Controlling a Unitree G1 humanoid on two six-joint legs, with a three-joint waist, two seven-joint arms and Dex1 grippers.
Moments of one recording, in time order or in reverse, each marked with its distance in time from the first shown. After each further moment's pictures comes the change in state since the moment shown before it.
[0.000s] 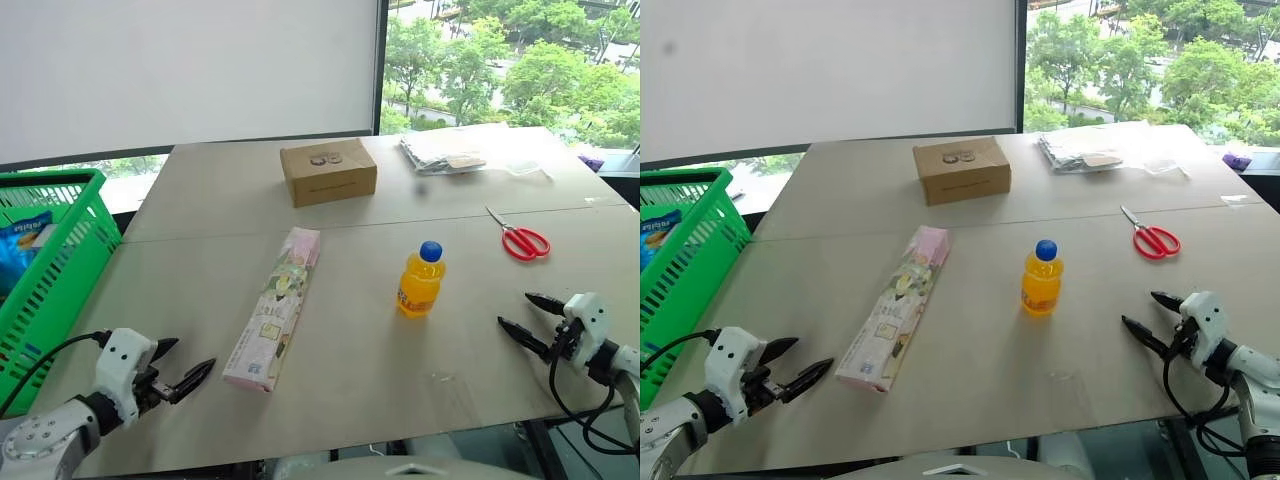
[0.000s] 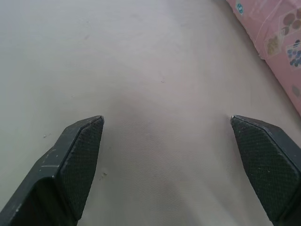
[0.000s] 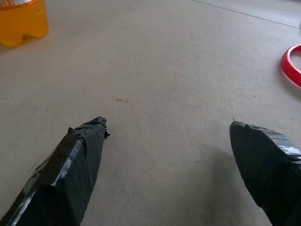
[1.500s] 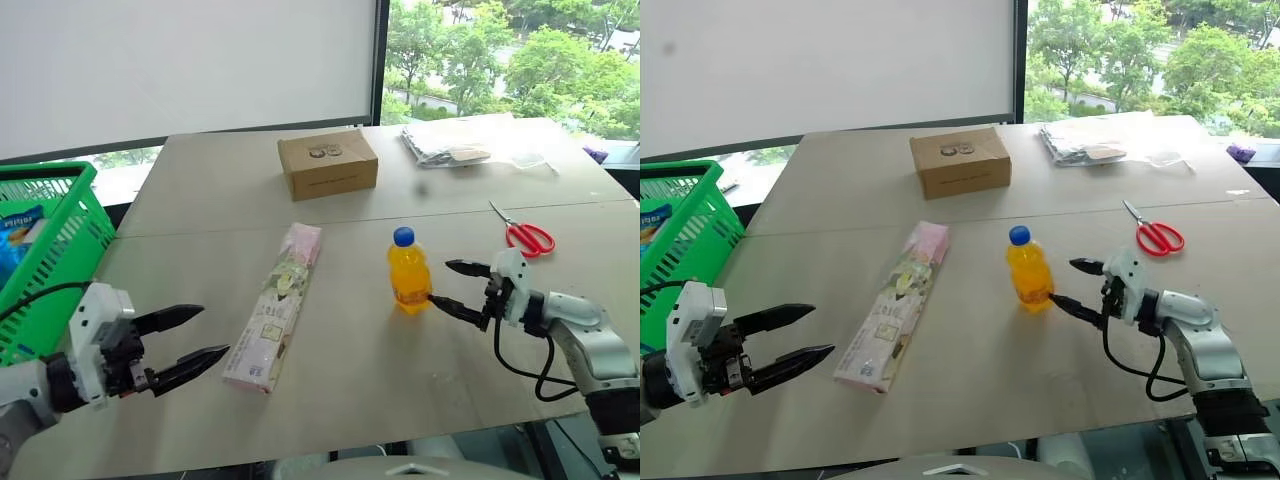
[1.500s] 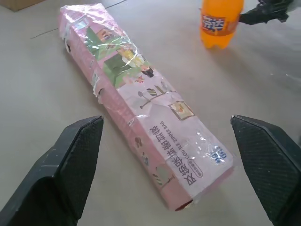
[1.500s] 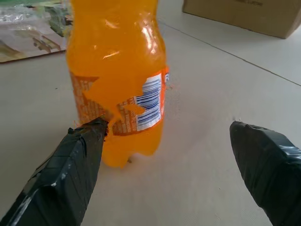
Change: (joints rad) left arm 0.029 0.226 0.249 -0.367 -0.413 0.308 -0.245; right arm -0.190 0.054 0.257 -0.406 0.015 0.365 0.015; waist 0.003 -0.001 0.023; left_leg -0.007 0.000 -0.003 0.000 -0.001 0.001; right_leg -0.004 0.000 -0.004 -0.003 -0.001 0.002
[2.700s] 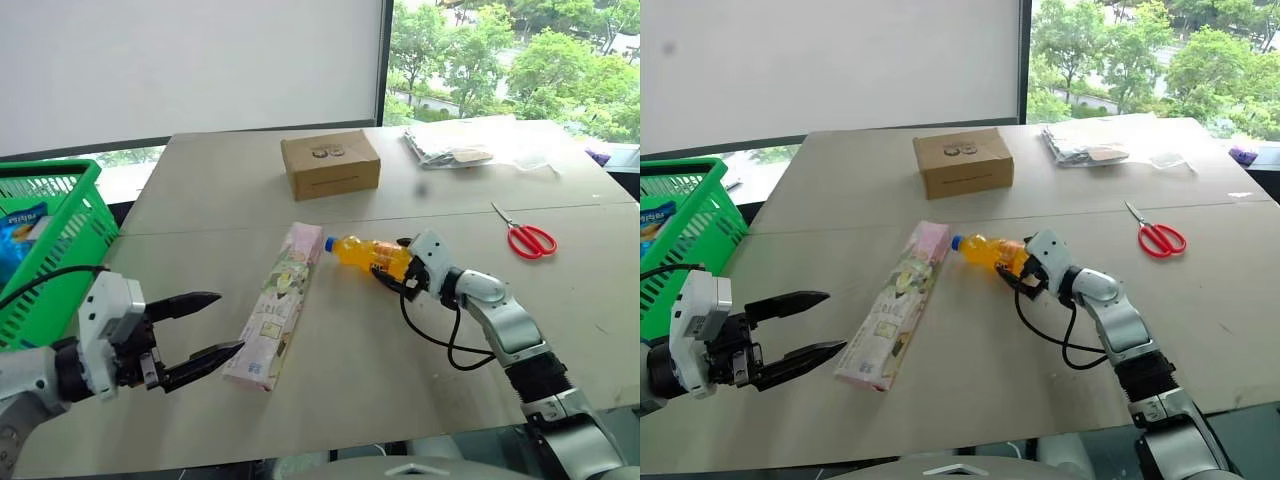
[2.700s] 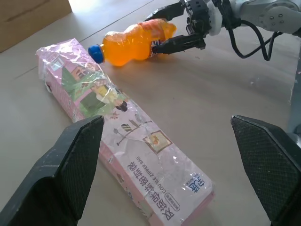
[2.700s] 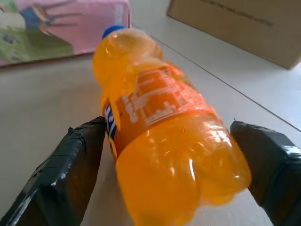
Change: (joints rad) left arm -0.047 -0.022 -0.009 -0.068 -0.018 0.013 0.004; right arm -0.200 0.276 0.215 0.068 -0.287 0.091 -0.417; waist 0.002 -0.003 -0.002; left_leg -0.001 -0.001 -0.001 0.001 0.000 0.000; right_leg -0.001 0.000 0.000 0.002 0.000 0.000
